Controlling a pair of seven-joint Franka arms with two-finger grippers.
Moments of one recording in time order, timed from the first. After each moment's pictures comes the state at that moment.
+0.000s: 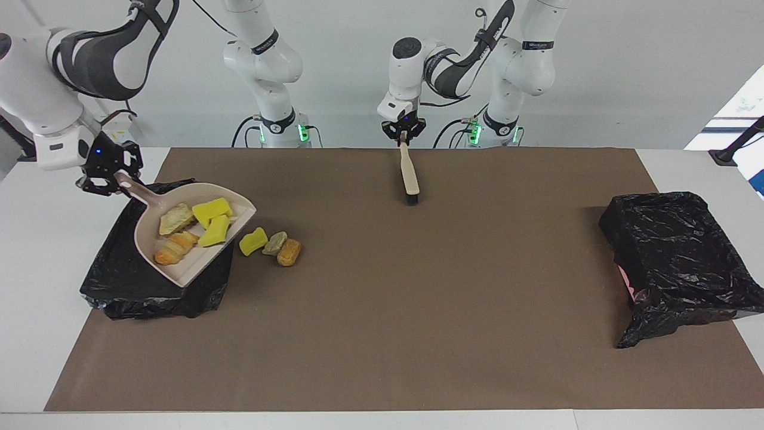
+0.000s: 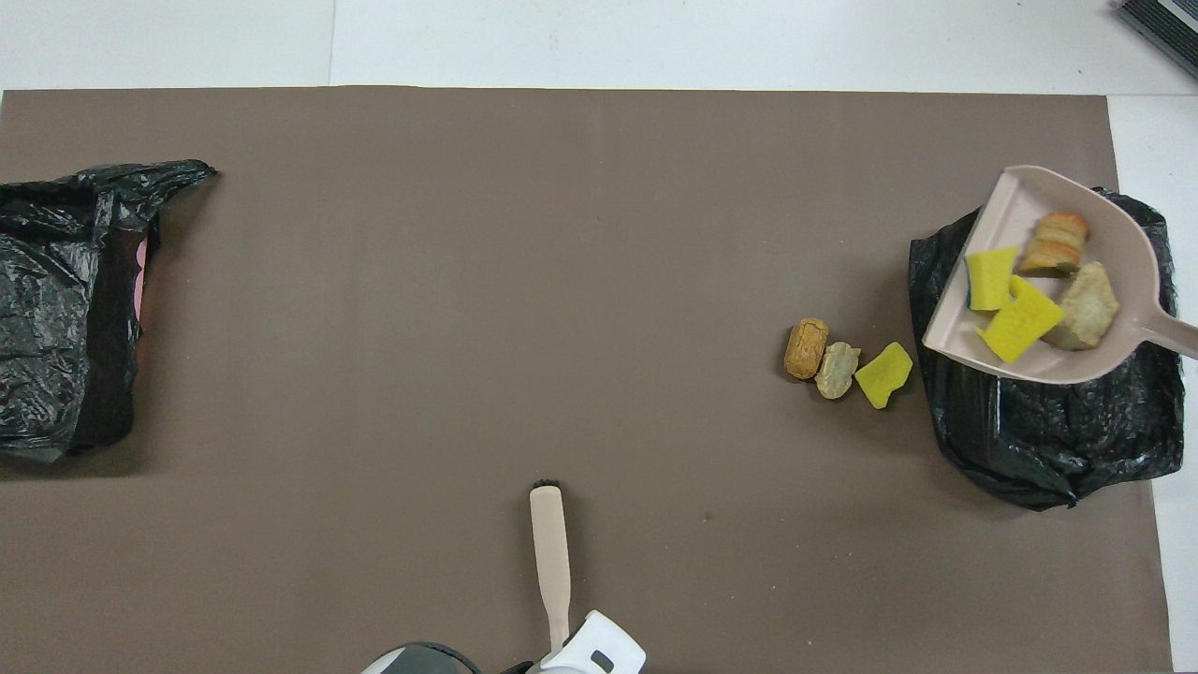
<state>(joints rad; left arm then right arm) -1.10 -0.23 -0.03 -2.54 -0.10 2.25 -1.09 -0.35 0.08 -0.07 -1.69 -0.07 1.70 -1.44</state>
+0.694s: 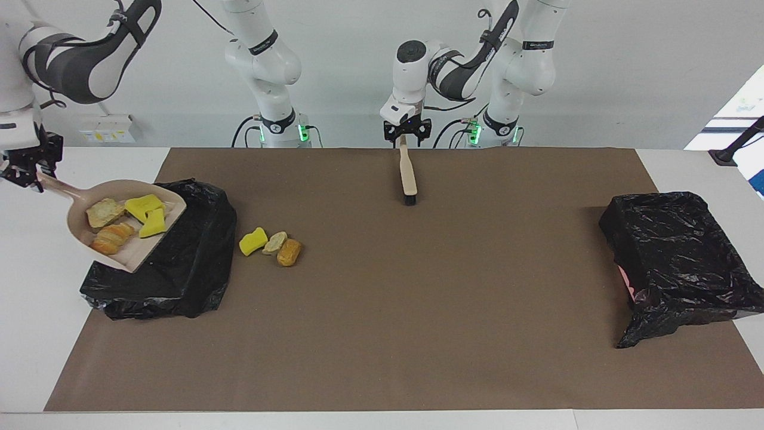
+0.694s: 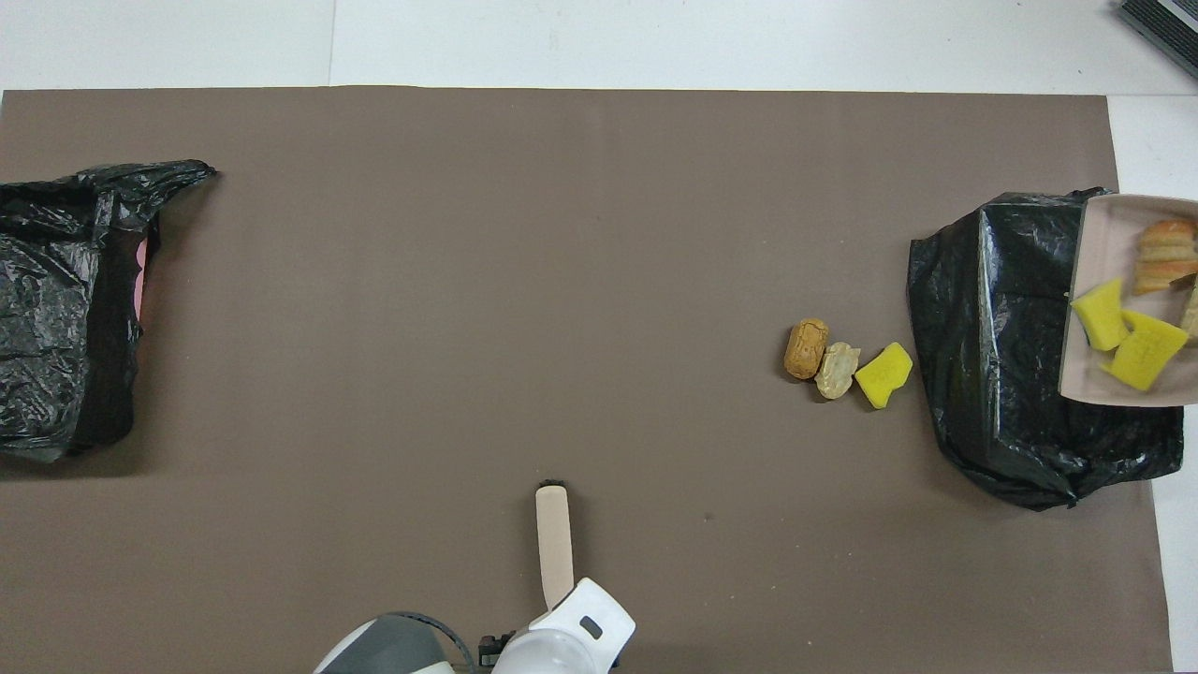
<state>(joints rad) -1.01 -0.22 0.00 -2.48 -0.10 2.19 -0.91 -0.42 0.12 -0.08 -1.68 -0.29 2.04 -1.82</state>
